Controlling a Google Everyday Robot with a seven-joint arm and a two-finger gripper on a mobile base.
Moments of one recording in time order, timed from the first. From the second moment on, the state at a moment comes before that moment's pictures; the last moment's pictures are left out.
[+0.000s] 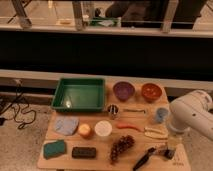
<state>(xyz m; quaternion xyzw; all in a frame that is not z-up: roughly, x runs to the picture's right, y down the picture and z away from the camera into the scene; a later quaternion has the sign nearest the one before) 0.307 0.209 0.669 -0.31 0.05 0.03 0.95</state>
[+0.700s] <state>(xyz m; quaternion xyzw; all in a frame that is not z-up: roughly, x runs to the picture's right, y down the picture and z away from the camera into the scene) 0.309 0.222 0.670 -0.32 0.03 0.04 0.95</state>
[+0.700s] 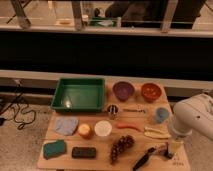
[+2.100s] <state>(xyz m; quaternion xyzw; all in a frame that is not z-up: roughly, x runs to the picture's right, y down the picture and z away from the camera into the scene) 0.266 0.296 0.674 -0.34 -0.04 -0.08 0.94</state>
